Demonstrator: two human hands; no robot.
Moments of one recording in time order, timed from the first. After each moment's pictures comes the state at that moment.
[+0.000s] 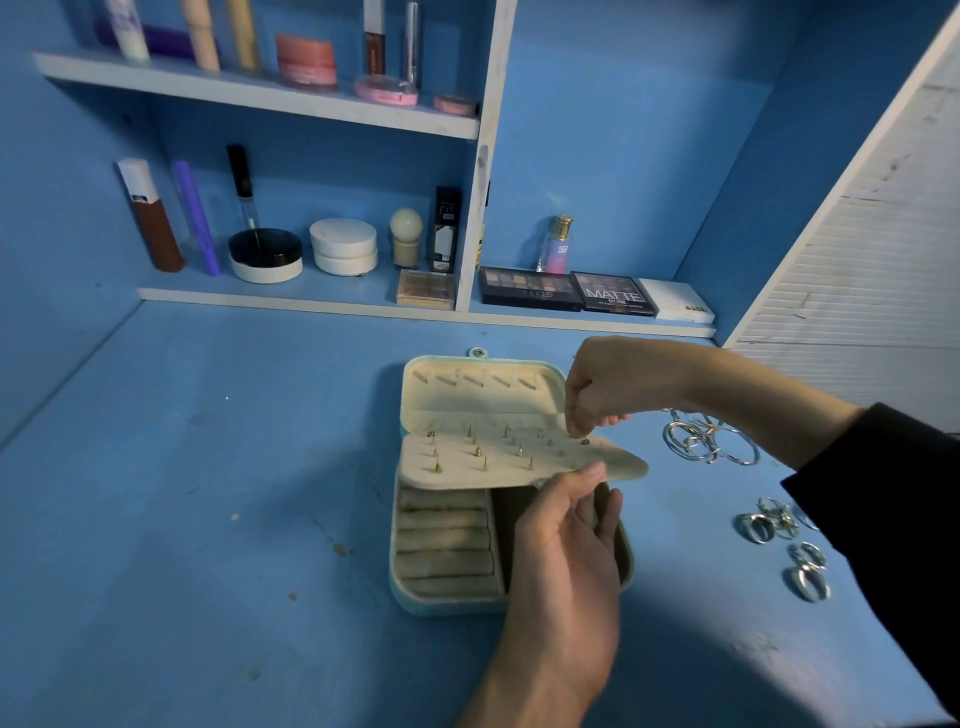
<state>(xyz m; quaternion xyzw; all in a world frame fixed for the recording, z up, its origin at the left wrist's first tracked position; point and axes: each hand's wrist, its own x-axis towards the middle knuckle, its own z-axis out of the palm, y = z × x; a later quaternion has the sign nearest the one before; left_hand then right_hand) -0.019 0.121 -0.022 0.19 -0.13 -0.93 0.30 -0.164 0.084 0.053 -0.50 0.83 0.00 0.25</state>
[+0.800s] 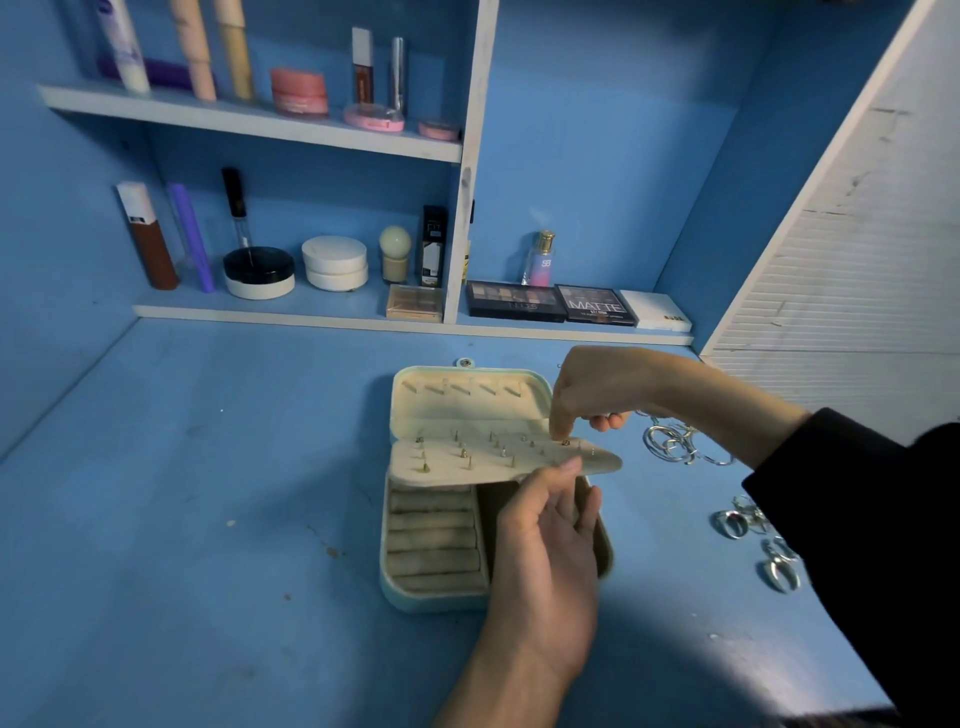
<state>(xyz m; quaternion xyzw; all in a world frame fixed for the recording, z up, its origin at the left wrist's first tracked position) -0.020 0.118 -0.018 0.19 -0.12 -0.93 0.28 -0.158 0.086 0.055 -0.42 0.87 -0.03 0.27</state>
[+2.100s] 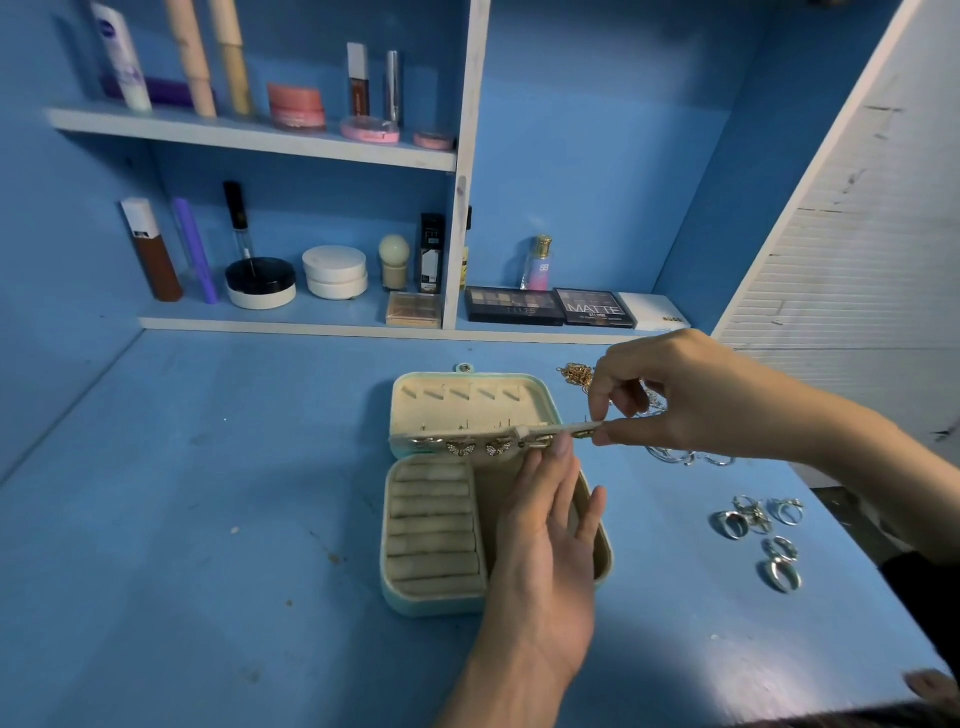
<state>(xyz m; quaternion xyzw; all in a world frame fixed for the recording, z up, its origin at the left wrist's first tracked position) -0.016 0.120 -0.009 0.24 -0.13 -0.92 0.28 -0.160 0.157 0.080 -0.68 0.72 -0.13 0.05</state>
